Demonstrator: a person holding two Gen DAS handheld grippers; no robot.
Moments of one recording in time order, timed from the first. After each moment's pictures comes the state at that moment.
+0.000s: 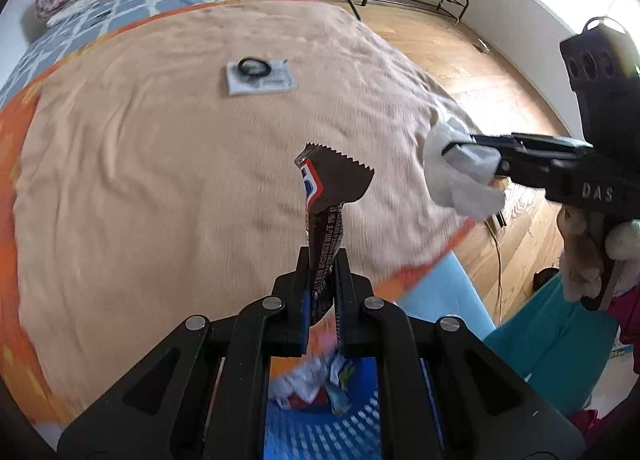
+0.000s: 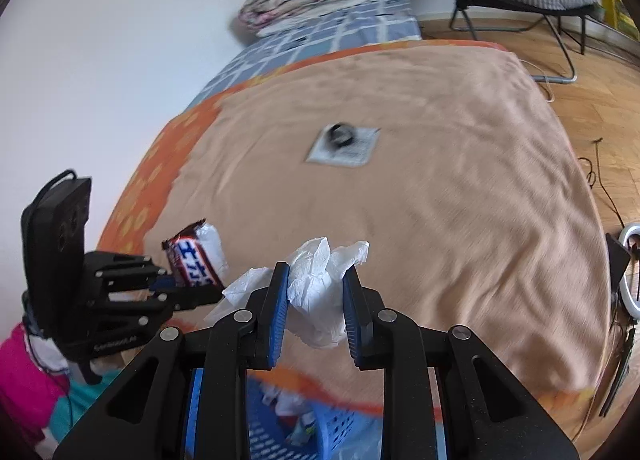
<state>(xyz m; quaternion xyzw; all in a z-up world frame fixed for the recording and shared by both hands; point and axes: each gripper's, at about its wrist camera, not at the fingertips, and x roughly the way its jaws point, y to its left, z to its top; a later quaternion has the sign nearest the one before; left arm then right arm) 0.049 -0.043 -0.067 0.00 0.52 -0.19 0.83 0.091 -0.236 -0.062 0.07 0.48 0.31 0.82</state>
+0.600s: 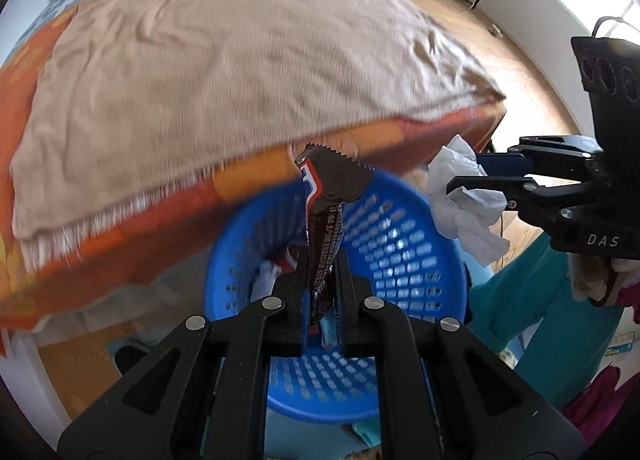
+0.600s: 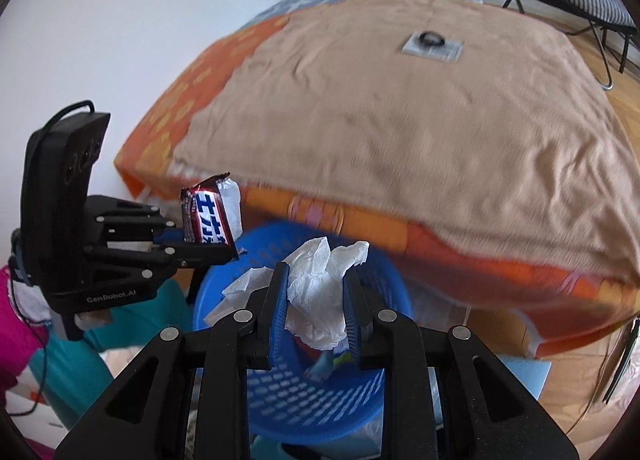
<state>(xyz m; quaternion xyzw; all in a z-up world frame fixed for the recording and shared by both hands) -0.063 -0.022 -0.117 -0.01 0.57 -0.17 0.81 -0.029 -0.196 -0.107 -0.01 0.52 0.36 0.78</state>
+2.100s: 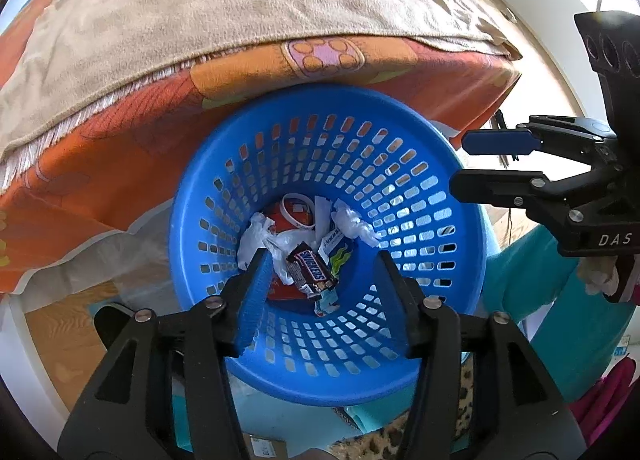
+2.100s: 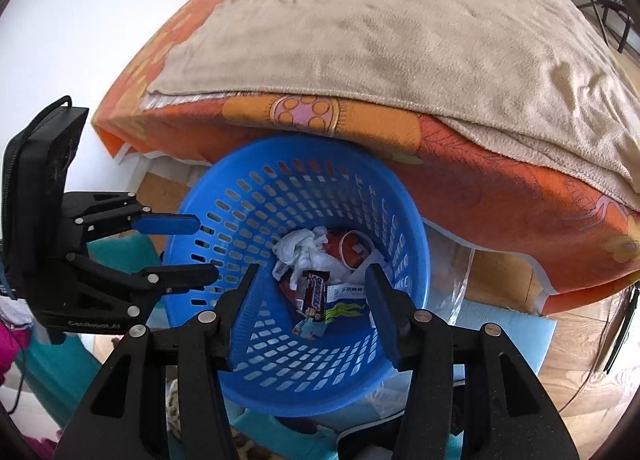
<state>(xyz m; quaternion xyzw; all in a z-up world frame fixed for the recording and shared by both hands) -0.091 -0.029 -0.159 -0.02 0.60 -0.15 0.78 -0.048 -0.187 -0.147 -0.04 0.57 0.32 0.75</state>
